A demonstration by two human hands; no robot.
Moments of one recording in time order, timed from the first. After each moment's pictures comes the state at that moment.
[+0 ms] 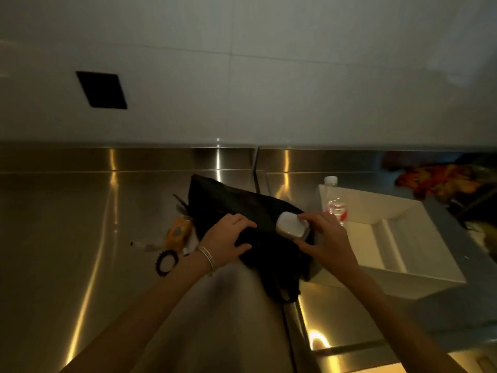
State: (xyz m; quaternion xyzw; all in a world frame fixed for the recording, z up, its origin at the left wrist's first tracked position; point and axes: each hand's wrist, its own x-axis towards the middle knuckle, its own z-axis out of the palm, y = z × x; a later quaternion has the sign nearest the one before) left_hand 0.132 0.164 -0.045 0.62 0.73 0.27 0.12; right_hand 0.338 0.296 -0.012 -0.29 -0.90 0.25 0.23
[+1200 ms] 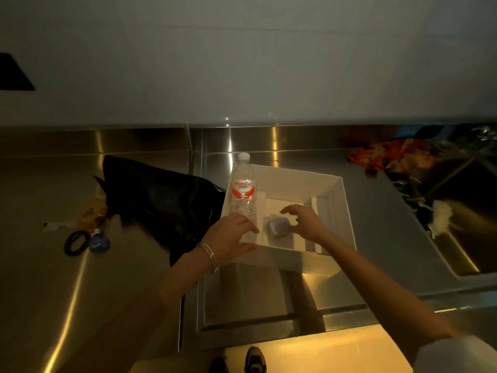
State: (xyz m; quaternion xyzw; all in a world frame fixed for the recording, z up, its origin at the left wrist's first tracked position) left_hand 0.340 0.295 -0.042 0.62 0.75 0.19 0.15; right_hand 0.479 0.484 -0.079 -0.35 -0.89 0.29 0.00
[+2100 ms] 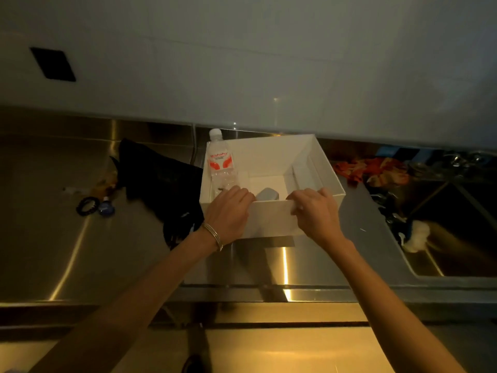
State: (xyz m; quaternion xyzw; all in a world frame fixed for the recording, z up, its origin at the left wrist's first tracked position) left_hand 0.429 0.273 0.013 0.60 0.75 0.24 -0.12; right_hand 0.577 0.409 0.040 -0.22 -0.95 -0.01 0.20
